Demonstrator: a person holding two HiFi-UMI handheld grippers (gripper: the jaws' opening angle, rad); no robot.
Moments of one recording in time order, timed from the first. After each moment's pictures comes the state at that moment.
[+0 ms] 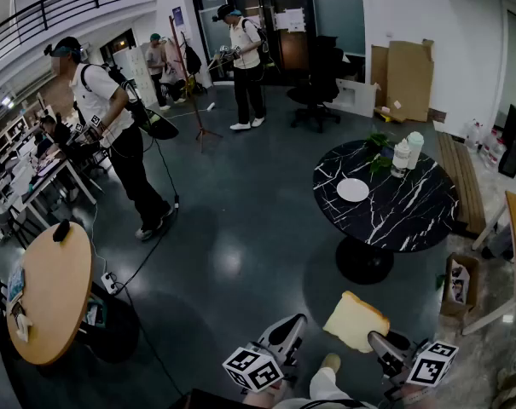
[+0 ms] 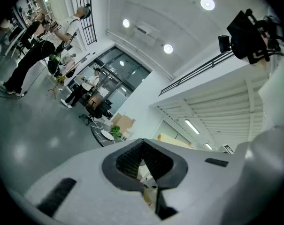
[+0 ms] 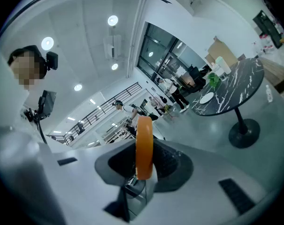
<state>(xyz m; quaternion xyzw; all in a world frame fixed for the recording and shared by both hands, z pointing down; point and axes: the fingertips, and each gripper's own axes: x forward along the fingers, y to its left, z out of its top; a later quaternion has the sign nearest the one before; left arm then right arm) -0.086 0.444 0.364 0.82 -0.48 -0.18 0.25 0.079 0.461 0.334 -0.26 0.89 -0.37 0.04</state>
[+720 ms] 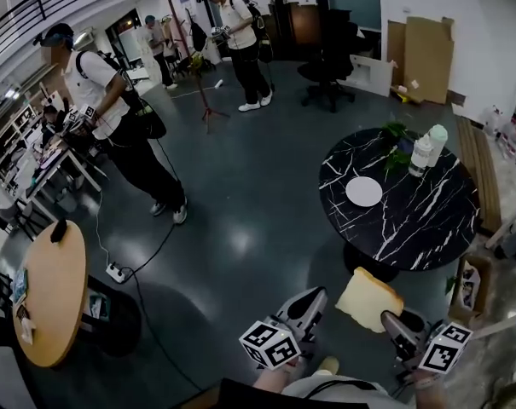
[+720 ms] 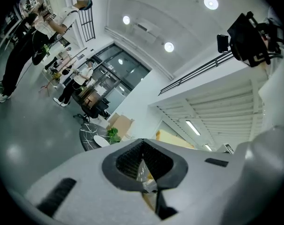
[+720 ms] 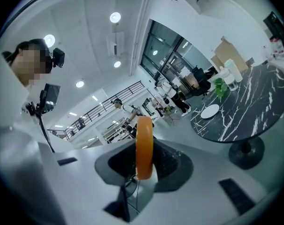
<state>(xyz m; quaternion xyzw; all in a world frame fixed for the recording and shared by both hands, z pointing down) -0.038 0.244 0.355 0.84 -0.45 -0.20 0.24 0.106 0.277 0.325 -0.26 0.91 -0.33 0.03</state>
